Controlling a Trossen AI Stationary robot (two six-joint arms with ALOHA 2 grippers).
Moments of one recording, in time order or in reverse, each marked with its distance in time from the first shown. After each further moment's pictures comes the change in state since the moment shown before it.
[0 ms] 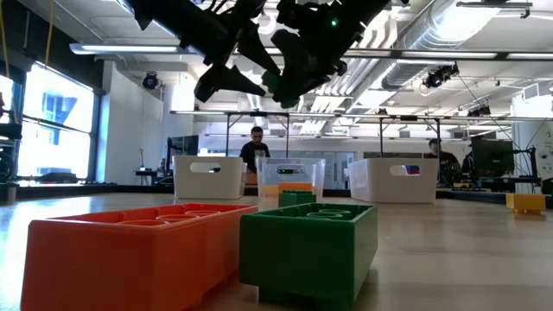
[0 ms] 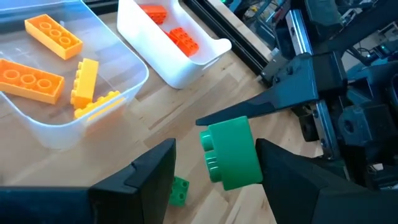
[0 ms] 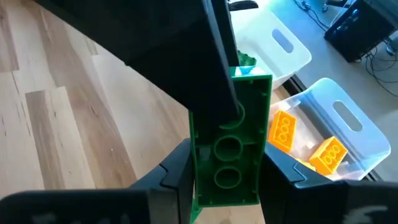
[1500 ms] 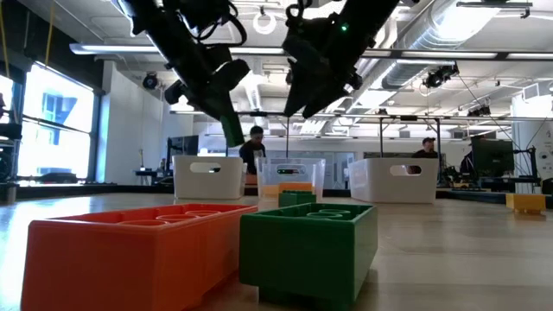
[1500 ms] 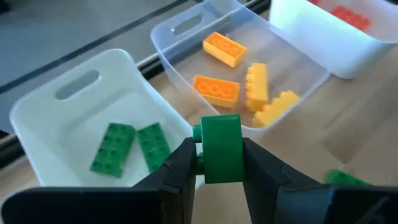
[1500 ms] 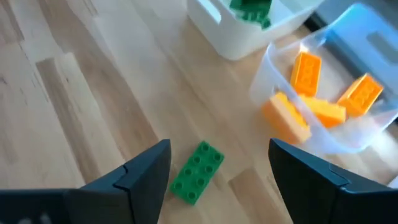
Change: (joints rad) left arm 0.119 0.000 -0.001 -0.280 -0.348 0.247; right arm 0.002 -0.004 -0.001 -0.160 -0.088 0.211
